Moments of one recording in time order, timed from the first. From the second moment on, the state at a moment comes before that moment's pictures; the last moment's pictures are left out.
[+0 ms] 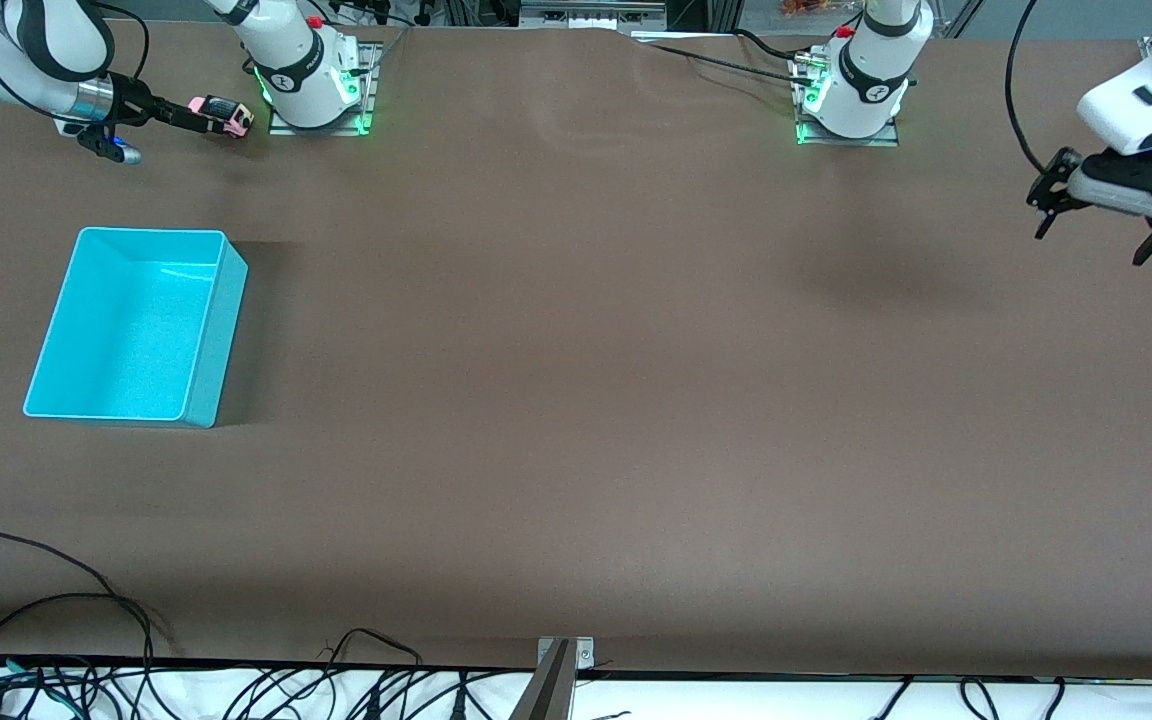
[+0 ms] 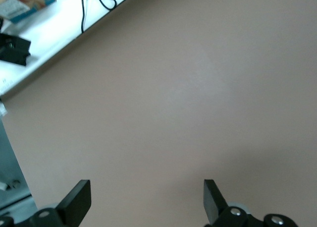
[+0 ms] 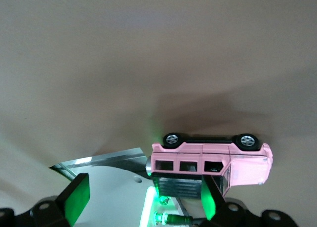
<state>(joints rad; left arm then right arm) 0.11 -0.29 -0.10 -2.04 0.13 1.95 0.47 -0.03 -0.28 -0.95 -2.86 -0.29 2.08 -0.22</state>
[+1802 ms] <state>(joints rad) 0.11 -0.28 -0.08 -1.89 0.04 1.72 0.26 -0.03 -0.11 -1.12 -2.88 -0.28 2.26 -0.08</state>
